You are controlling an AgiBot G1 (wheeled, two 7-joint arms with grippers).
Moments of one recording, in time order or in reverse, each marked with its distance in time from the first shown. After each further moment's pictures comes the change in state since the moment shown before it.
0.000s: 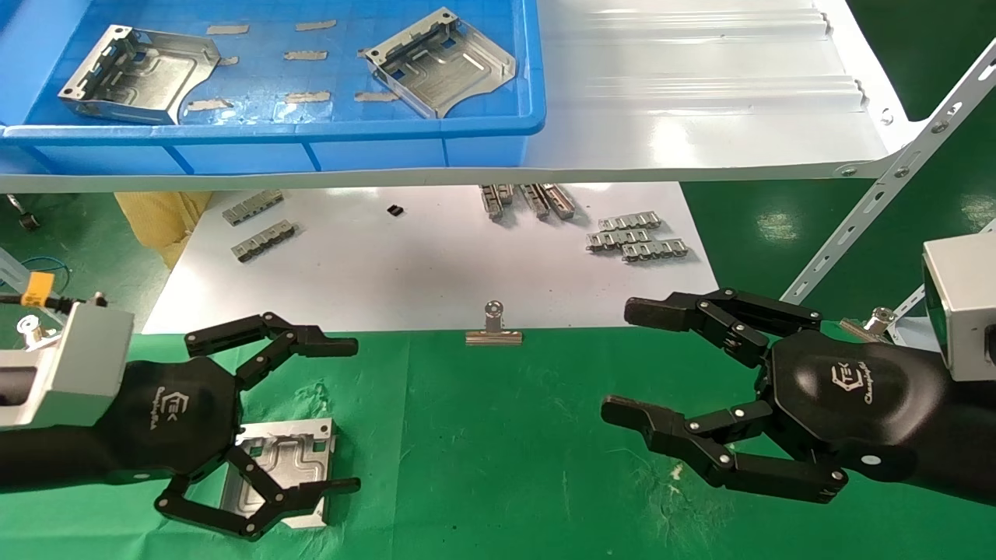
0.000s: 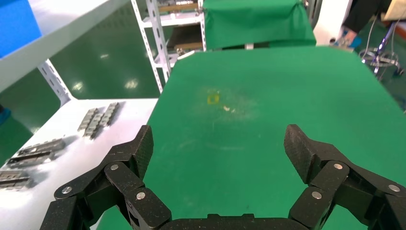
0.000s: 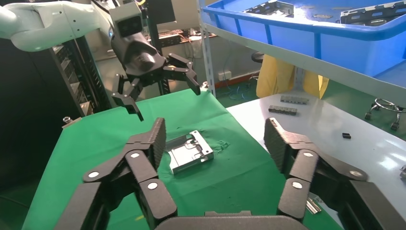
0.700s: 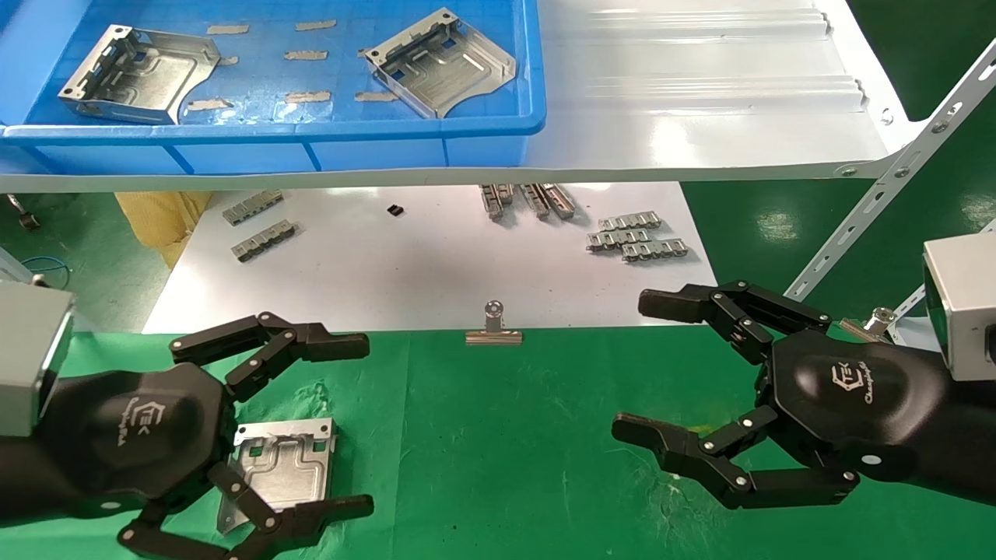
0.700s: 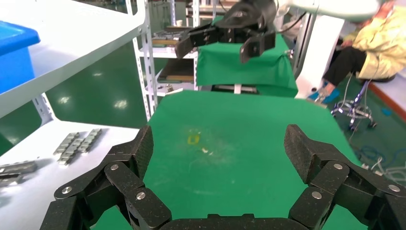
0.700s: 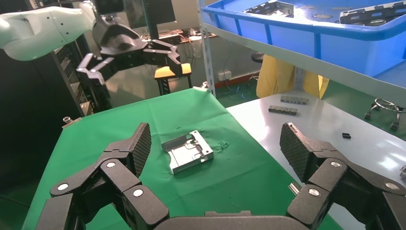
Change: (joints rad) left arm 0.180 -0.007 -0.224 -0.200 -0.060 -0.027 -0.228; right arm 0.000 0.000 0.000 0.000 0.000 0.000 0.000
